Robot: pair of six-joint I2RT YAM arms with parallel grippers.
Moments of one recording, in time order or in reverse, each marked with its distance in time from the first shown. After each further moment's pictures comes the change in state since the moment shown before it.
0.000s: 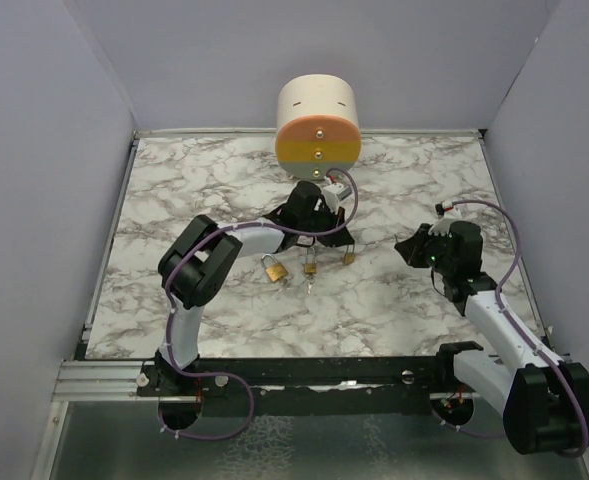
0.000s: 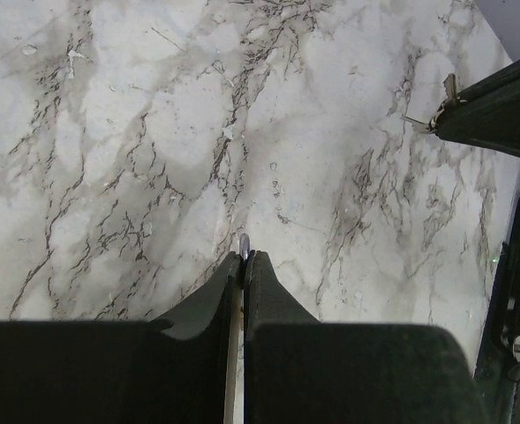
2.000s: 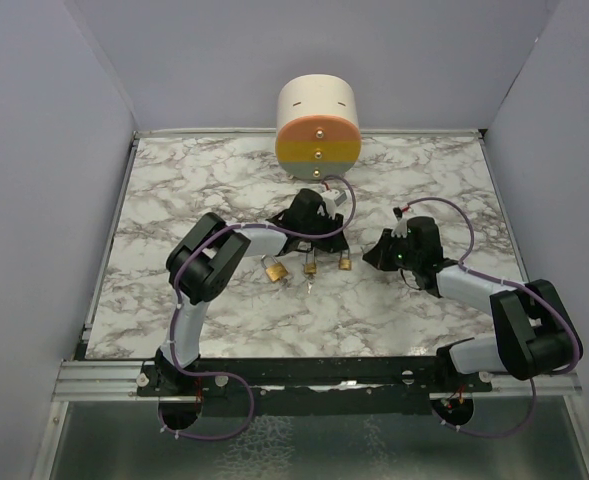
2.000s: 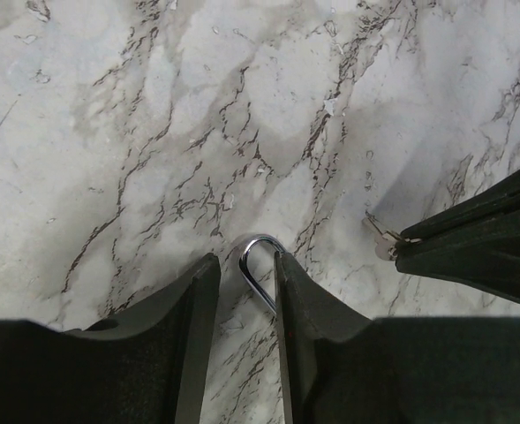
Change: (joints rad) left arm -0.006 0.064 -0.009 -0.027 -0.151 -0.020; right arm 0.218 0.407 0.047 0.206 0.008 0.082
